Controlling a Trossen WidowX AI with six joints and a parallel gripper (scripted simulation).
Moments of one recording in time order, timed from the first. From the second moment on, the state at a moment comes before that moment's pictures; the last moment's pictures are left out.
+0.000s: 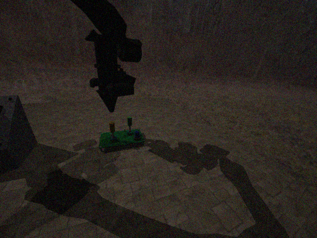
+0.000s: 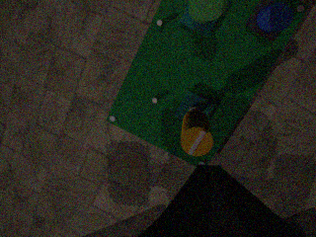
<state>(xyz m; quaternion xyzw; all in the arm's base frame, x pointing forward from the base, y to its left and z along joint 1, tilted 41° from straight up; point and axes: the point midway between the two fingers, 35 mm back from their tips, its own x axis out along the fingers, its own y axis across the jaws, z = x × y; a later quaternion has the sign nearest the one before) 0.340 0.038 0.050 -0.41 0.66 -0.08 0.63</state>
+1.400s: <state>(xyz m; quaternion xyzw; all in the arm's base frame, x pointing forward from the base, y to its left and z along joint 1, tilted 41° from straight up) 0.340 0.015 0.022 -0.41 0.66 -0.08 0.62</state>
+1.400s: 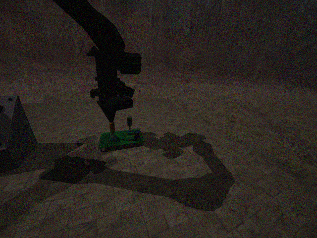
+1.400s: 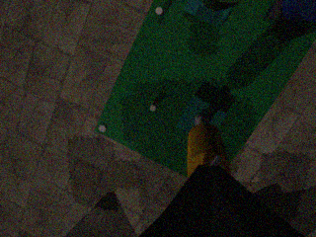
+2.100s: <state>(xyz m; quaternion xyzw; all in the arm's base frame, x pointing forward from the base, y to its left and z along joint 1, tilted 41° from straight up) 0.340 0.013 0.019 -0.41 0.66 -0.08 0.62</state>
